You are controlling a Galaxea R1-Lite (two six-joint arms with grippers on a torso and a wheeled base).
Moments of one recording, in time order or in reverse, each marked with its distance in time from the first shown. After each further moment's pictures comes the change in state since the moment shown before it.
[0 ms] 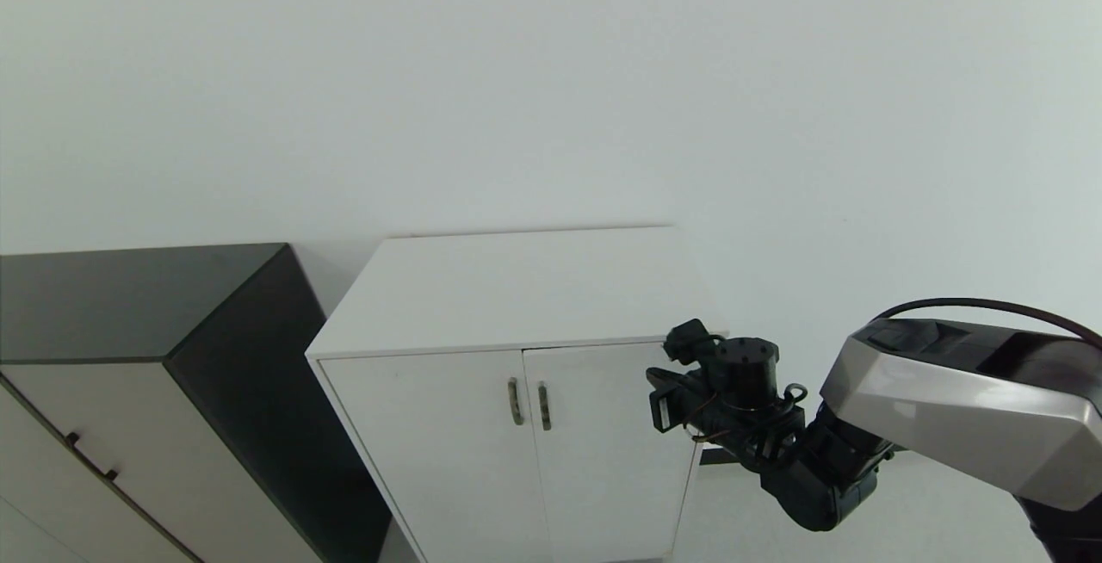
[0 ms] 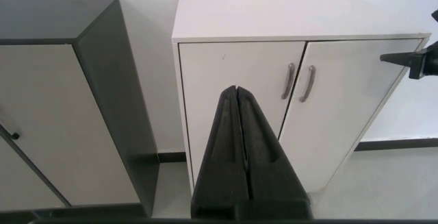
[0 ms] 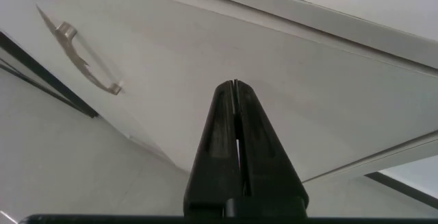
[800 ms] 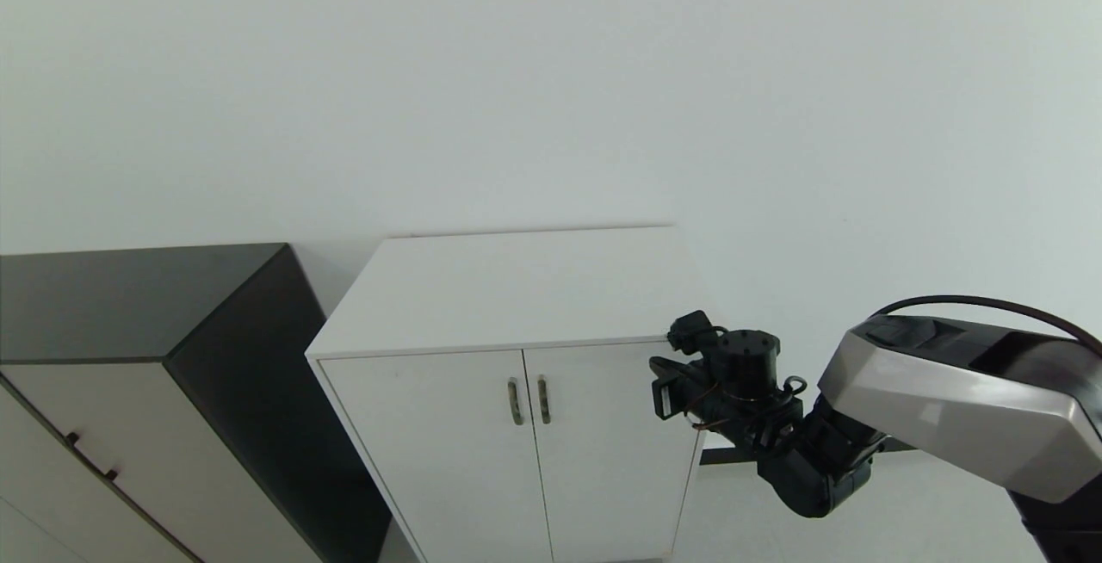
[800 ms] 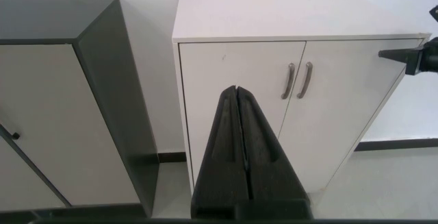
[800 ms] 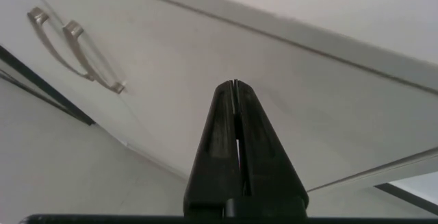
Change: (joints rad) left arm 0.000 0.000 0.000 0.000 0.000 0.000; right arm -0.029 0.022 -0.051 -0.004 -0.002 0.000
